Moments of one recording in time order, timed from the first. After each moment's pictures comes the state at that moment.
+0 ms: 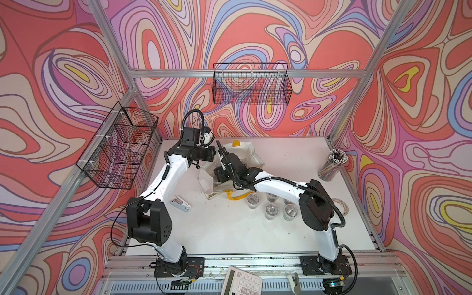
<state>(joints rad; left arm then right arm) -0.17 1.63 1.48 -0.63 0.29 -0.06 0.88 2.06 1.67 -0.19 0.17 0.26</state>
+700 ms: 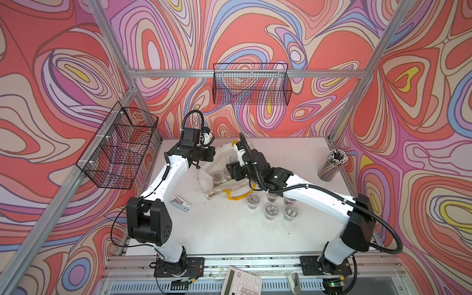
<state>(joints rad) -0.17 1.63 1.47 -0.62 0.27 -0.06 0.91 1.60 1.44 -0.30 0.24 0.31</state>
